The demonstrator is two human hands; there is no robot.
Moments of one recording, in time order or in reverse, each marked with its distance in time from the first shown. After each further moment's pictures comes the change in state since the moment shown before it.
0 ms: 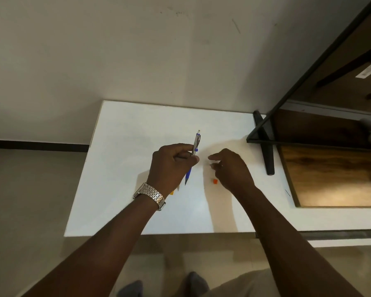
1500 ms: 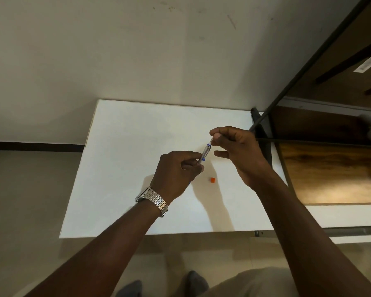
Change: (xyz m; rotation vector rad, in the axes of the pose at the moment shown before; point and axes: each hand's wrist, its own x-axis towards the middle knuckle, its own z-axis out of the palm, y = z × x) left_hand -0.011 0.002 0.012 0.154 -0.117 0.108; right_hand 0.001 -0.039 -0.066 0.875 -0.042 0.126
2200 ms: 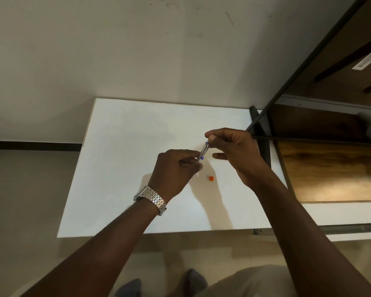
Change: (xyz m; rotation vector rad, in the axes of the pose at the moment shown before) left_hand 0.000 0.001 0.001 0.002 0.022 -0.002; right_hand -0.003 0.002 0.000 -0.033 -0.022 0.020
